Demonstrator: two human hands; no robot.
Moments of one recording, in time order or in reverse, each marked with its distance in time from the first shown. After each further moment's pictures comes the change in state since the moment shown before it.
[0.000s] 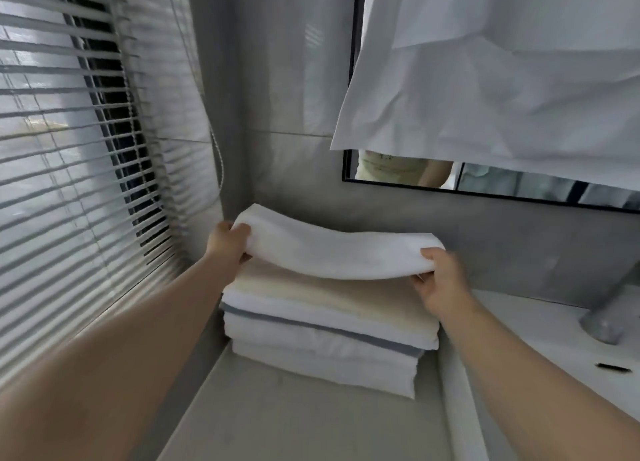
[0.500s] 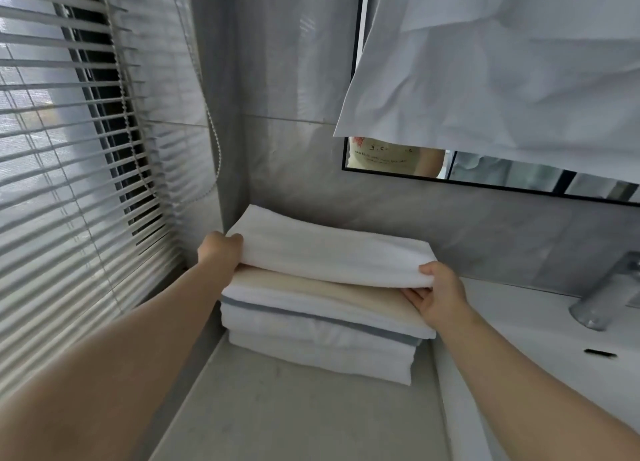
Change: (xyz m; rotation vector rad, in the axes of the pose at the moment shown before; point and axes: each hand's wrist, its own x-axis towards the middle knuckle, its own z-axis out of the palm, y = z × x) left_hand 0.012 -0.029 -0.009 0.485 0.121 -0.044; right_hand -0.022 0.018 -0.013 -0.011 0.084 0.145
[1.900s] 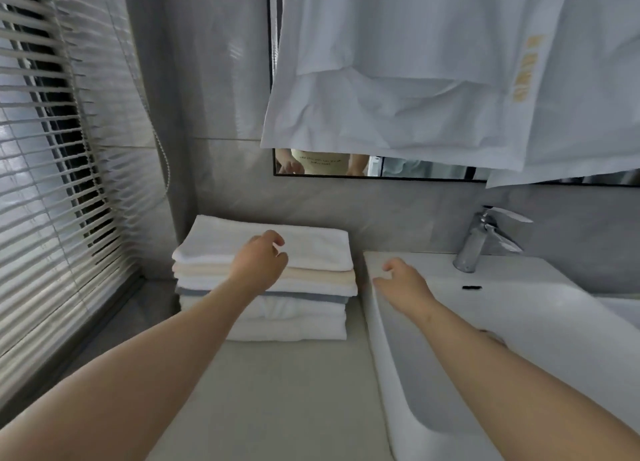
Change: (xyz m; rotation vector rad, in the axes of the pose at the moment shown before) left_hand -0.174 0.033 0.018 0.359 -0.280 0.684; right_hand -0.095 -0.019 -0.090 -1.327 0.086 -0.414
